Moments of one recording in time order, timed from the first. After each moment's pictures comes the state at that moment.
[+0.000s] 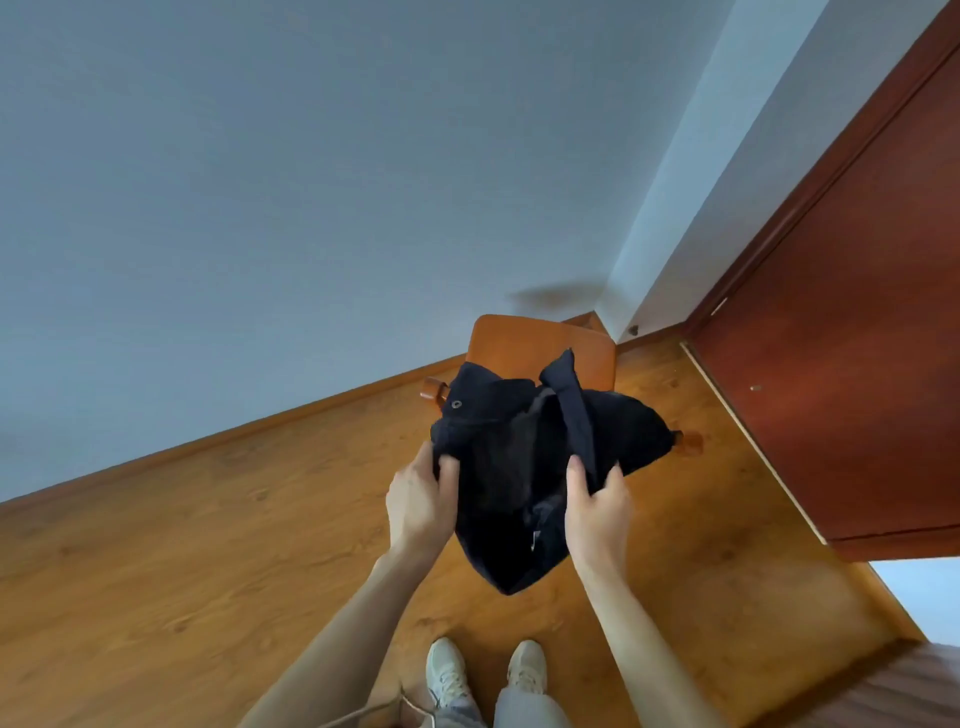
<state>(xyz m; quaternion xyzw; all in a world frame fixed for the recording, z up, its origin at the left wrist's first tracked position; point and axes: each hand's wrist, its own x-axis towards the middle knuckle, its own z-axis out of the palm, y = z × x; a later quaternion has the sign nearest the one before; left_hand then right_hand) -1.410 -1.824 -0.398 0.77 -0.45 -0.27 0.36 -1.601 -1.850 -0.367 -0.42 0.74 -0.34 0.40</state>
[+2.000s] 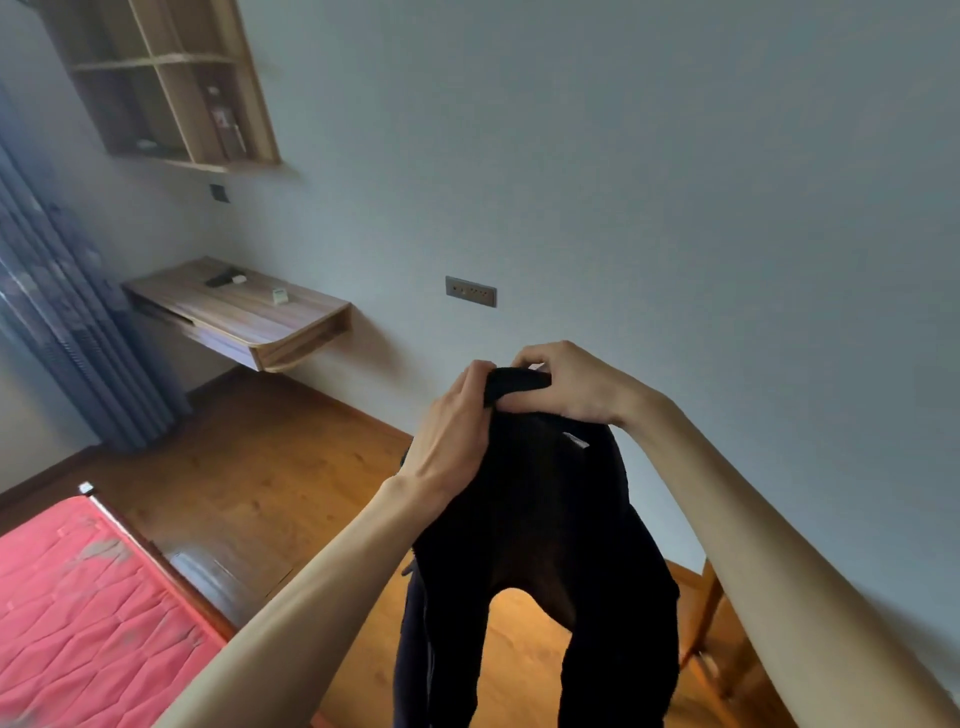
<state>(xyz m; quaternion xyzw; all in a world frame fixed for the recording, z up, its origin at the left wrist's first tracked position) -1.292 -1.557 -0.090 0.83 -0.39 0.15 0.37 -1.345 -1.743 -0.024 -0.92 -0.01 -0.01 0.39</state>
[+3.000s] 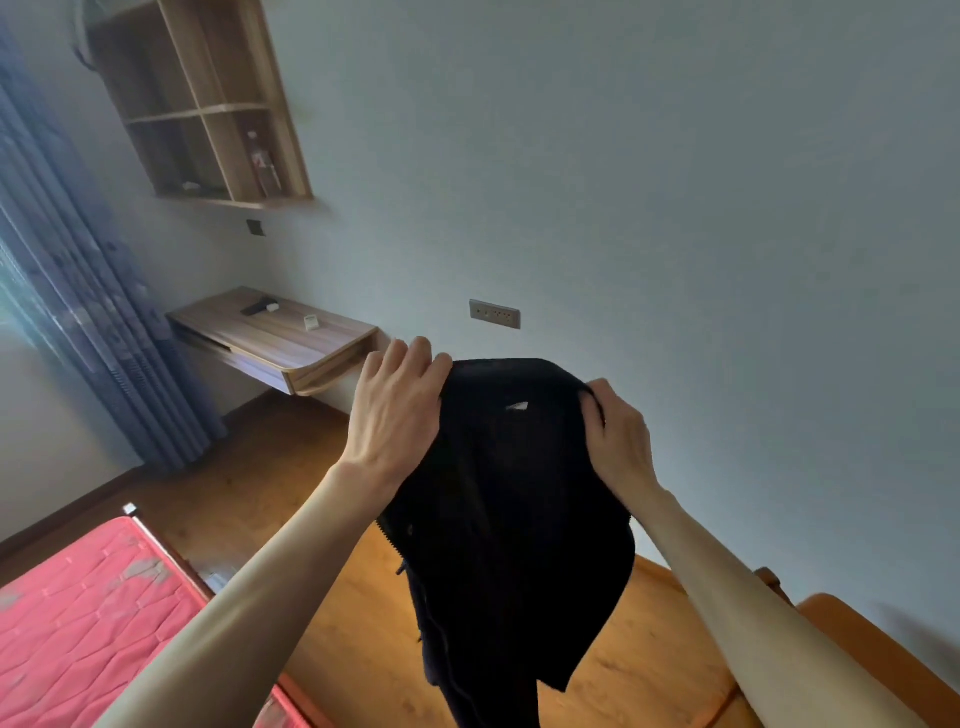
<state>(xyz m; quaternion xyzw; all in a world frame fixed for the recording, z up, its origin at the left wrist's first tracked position) -1.265 -1.488 -0.030 0.85 -0.35 0.39 0.08 -1.324 -1.750 -0.130 -0.87 0.10 -0.35 0.32</state>
